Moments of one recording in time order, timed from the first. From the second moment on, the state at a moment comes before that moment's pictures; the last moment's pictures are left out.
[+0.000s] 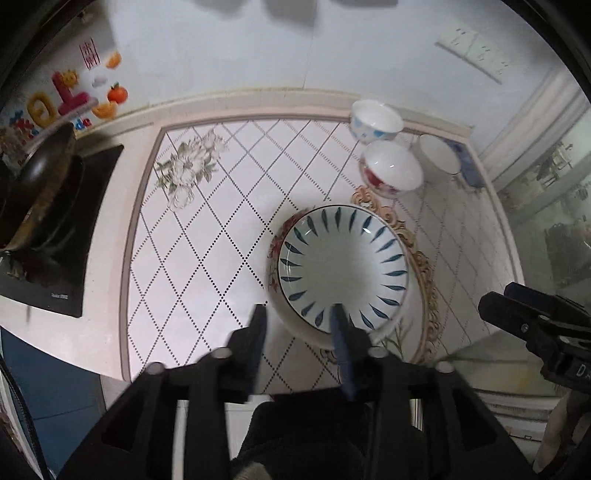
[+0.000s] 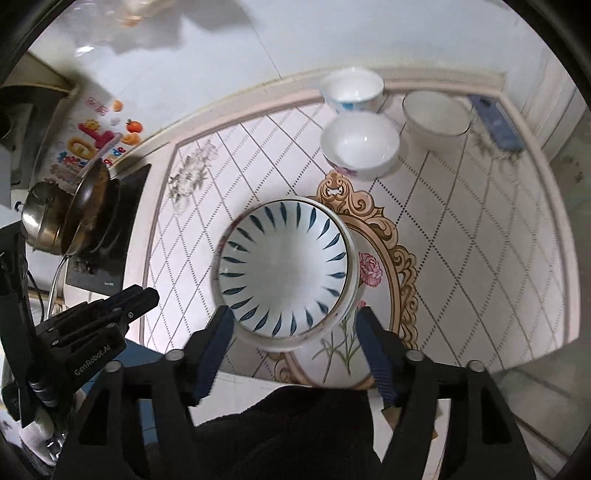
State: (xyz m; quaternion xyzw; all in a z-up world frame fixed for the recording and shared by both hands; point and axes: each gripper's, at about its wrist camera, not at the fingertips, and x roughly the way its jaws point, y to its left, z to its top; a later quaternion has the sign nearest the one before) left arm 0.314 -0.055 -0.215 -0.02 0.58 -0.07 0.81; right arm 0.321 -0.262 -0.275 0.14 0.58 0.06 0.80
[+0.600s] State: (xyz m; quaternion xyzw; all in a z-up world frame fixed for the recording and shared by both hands) left arm 0.247 -0.052 -0.144 -0.02 0.52 -0.10 0.85; right arm 0.214 -0.251 -0.195 0.13 0.52 0.02 0.84
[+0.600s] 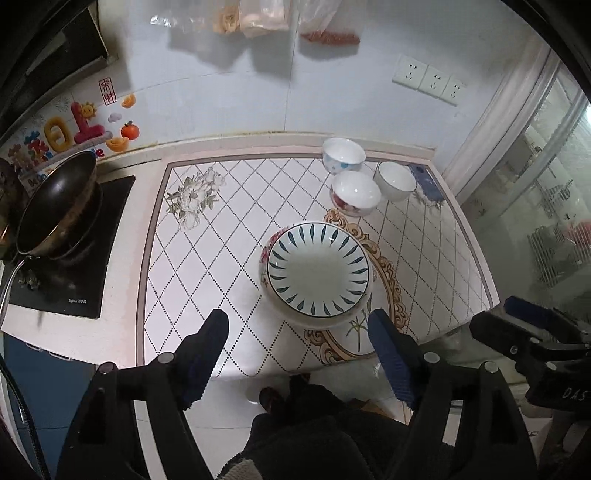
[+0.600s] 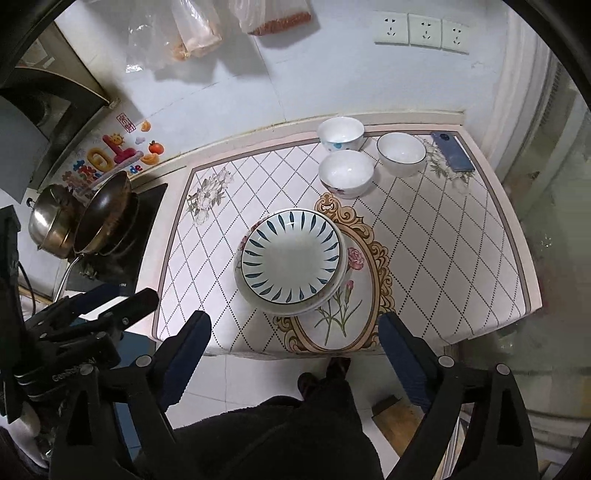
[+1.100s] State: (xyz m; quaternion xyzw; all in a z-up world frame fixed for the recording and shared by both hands) left arm 0.356 -0.096 -0.179 -0.03 0.52 -0.06 0.85; right arm 0.311 -0.327 -0.235 0.21 0.52 0.07 0.83
